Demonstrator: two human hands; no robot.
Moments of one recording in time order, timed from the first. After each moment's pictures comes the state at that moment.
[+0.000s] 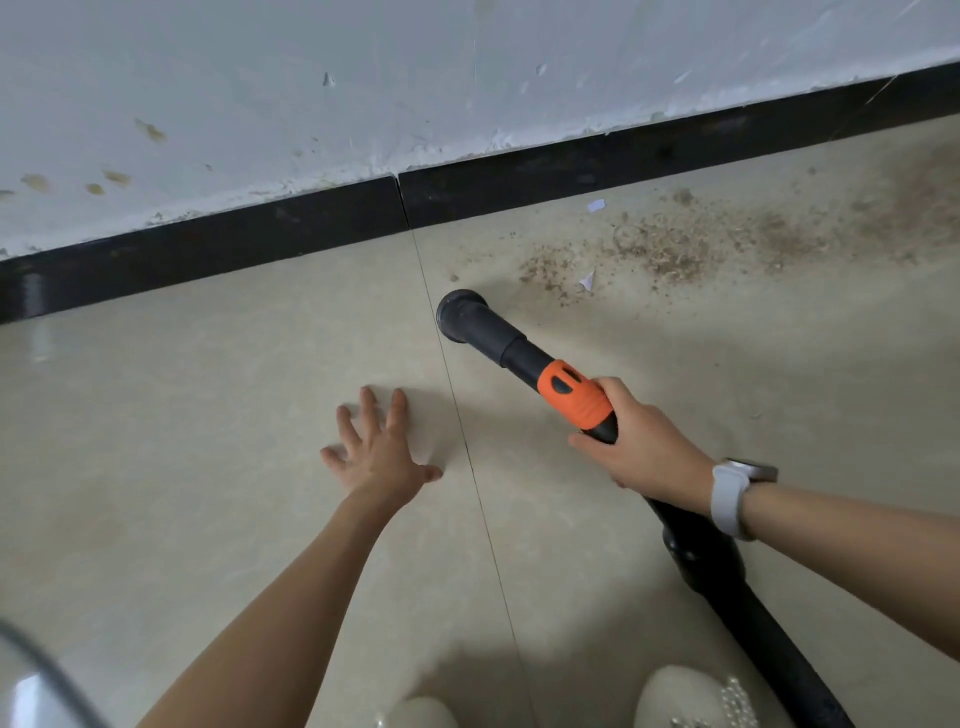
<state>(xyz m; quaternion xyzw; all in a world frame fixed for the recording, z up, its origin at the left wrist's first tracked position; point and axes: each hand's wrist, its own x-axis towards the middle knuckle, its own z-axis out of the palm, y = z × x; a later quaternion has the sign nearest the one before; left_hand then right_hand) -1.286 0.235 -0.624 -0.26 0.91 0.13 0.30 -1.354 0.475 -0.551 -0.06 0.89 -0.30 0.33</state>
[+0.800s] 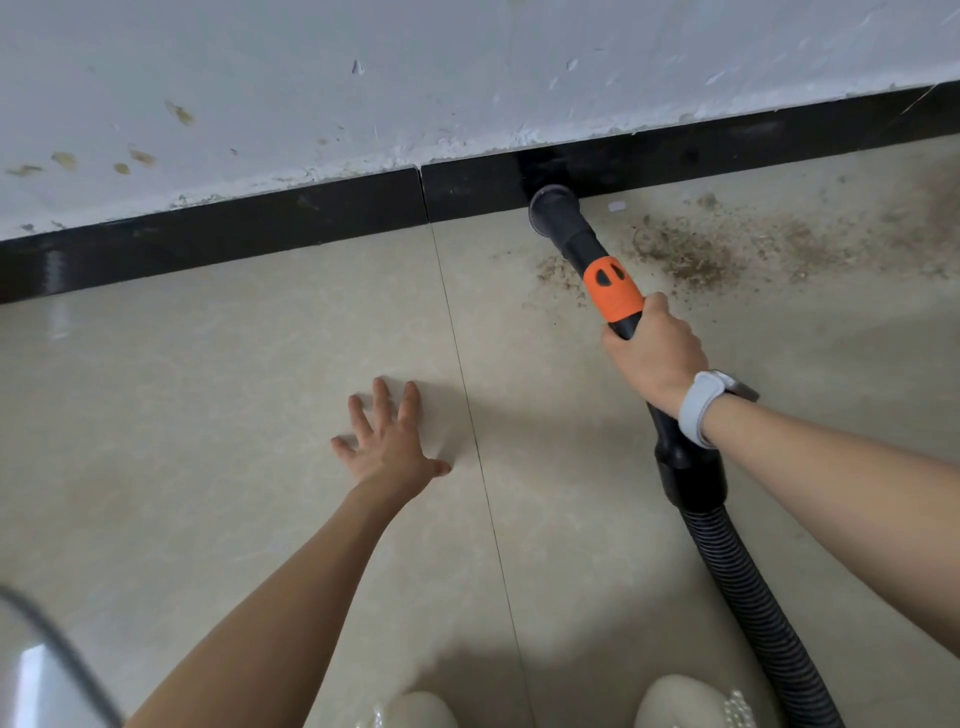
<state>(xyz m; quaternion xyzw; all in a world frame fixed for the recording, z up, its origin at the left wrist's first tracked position) -1.287 0.236 -0.620 -0.25 0.90 0.13 0.32 -1.423 0.448 -0.557 0.04 0.96 -0.21 0.17</state>
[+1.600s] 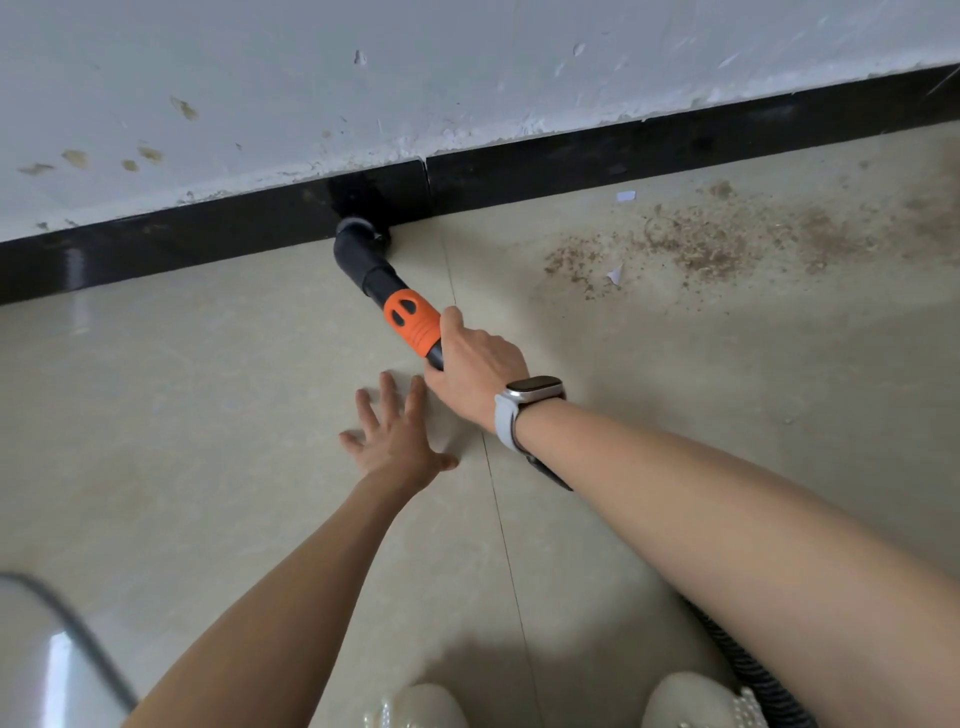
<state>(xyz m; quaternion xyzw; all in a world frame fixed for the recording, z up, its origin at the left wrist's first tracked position) -1.290 0.238 -0.618 -0.26 0.90 0.13 0.33 -1.376 0.322 -0.561 -0.25 0.92 -0.19 0.23</state>
